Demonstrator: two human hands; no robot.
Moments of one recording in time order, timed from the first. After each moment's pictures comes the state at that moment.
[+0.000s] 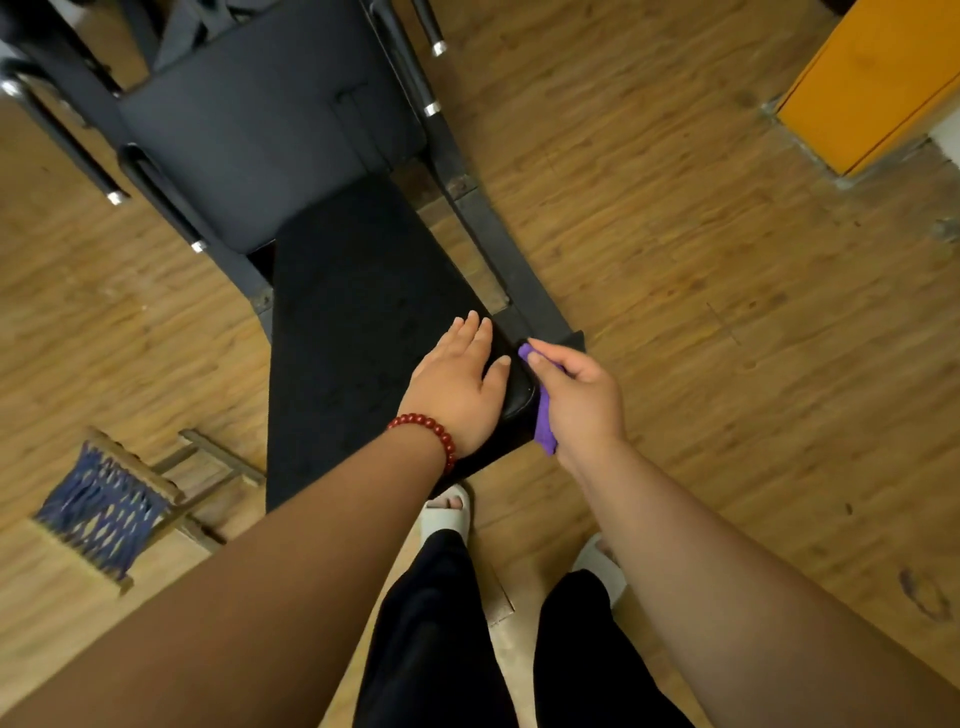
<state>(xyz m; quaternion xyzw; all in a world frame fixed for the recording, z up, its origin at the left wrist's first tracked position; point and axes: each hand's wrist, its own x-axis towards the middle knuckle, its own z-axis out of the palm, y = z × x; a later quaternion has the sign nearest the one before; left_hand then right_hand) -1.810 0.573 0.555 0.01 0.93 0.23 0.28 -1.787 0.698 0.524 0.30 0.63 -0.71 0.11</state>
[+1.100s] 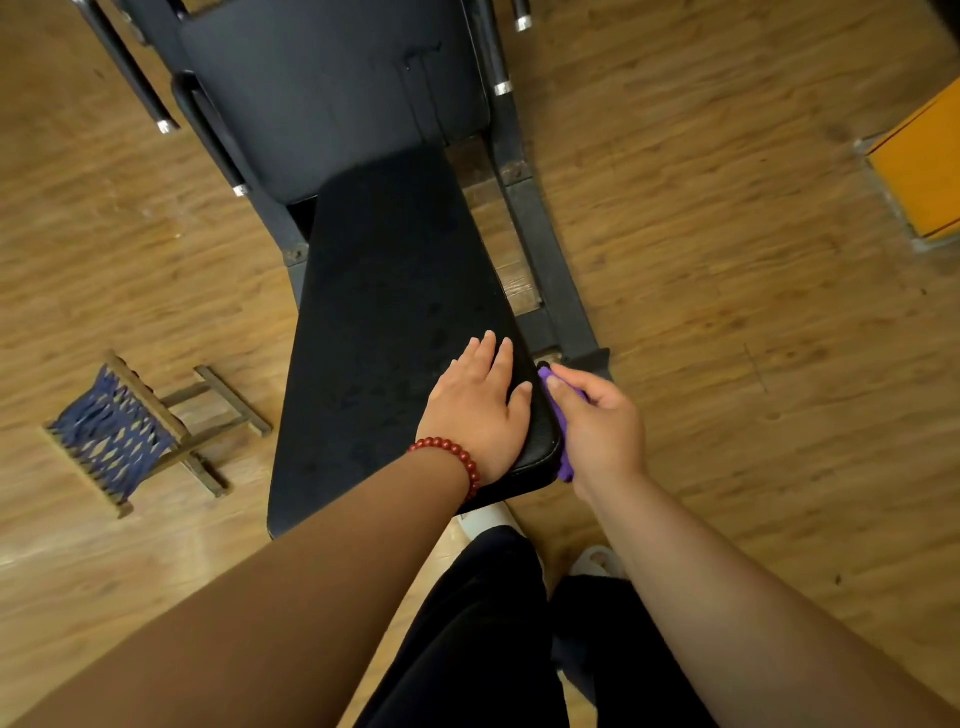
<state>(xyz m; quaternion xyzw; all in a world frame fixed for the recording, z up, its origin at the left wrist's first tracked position) -1.824 0.575 0.544 -0.06 0.93 0.21 0.28 -1.822 0.699 0.520 0.28 0.68 -0.65 0.17</state>
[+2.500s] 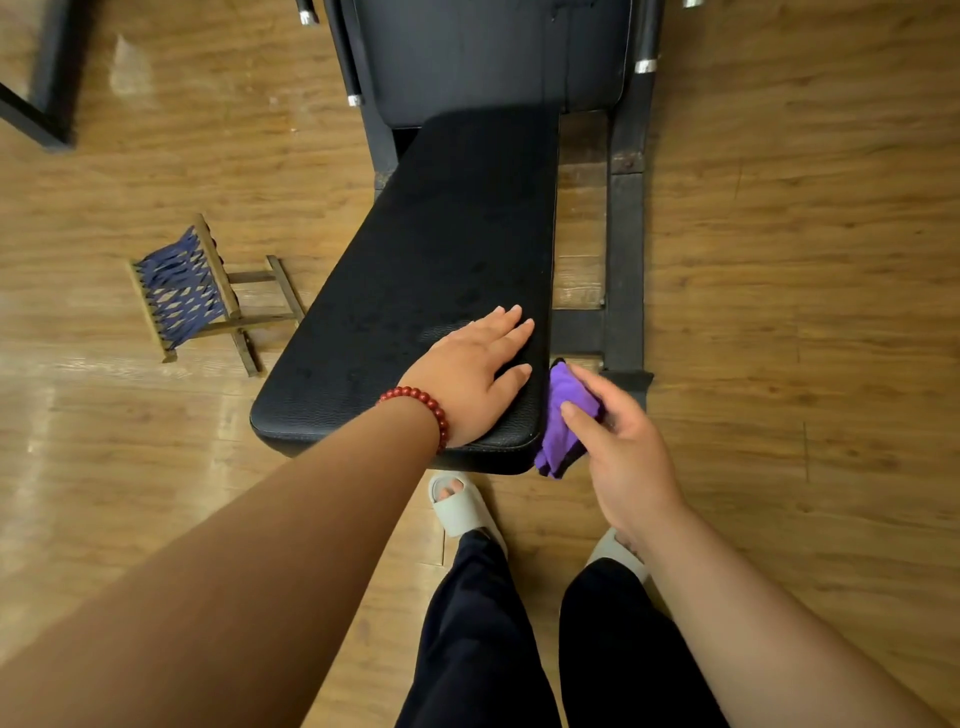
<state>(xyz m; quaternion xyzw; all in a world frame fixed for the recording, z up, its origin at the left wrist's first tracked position) -1.824 0.577 0.548 -0.10 0.93 0.24 0.26 -1.841 0.757 0.493 0.05 0.64 -0.68 0.37</state>
